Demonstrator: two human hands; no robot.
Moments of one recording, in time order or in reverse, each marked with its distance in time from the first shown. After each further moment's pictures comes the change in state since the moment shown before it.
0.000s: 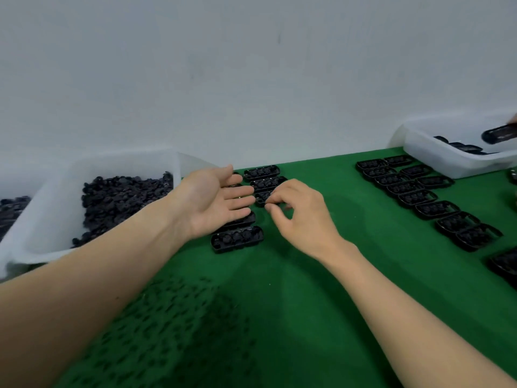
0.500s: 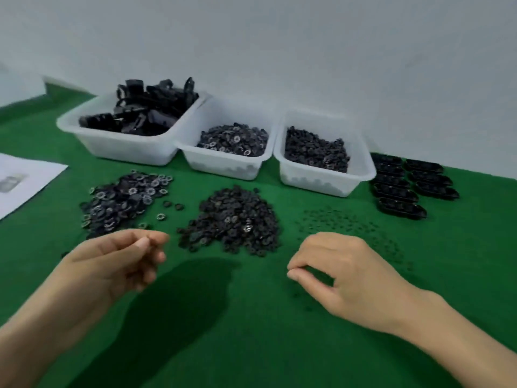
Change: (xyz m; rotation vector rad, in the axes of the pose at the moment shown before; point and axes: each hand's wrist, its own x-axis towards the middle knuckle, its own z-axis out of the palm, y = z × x) left_hand -0.342 -0.111 -0.247 0.158 0.627 0.357; right_hand -0.092 -0.240 0.025 0.096 -0.681 -0.556
